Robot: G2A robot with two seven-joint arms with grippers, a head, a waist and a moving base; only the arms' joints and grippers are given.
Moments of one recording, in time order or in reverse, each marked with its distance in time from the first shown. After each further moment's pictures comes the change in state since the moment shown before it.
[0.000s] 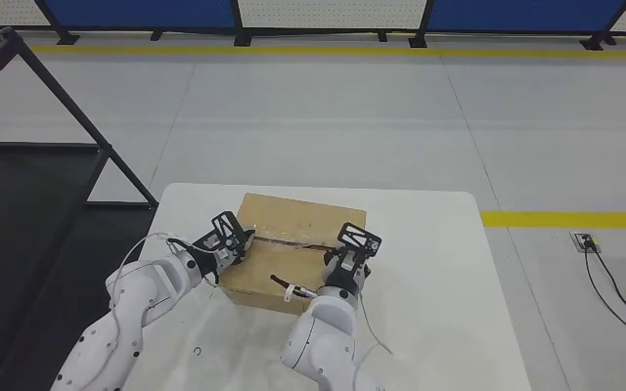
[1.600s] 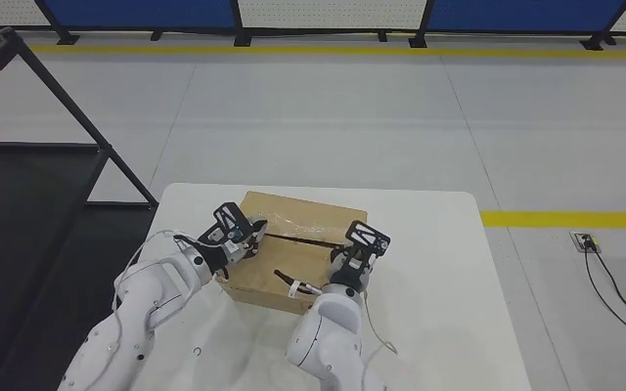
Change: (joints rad) left arm -0.012 -0.027 0.033 -0.060 -0.116 0.091 -0.009; right arm -0.008 -0.004 0.021 -0.029 0.076 0.000 -0.054
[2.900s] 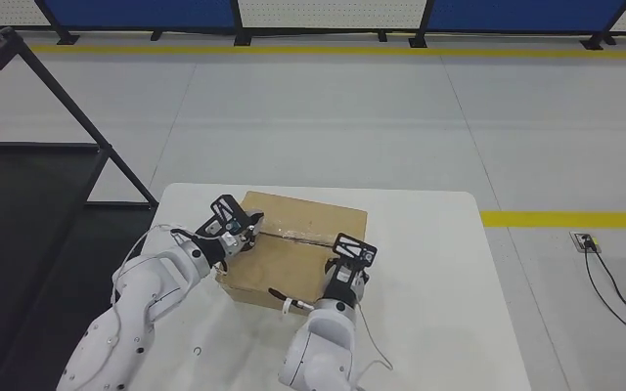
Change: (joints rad) left arm -0.011 -0.007 -0.036 0.018 -0.004 -0.009 -0.019; right arm -0.049 0.019 -0.059 -0.018 -0.177 -0.021 0.091
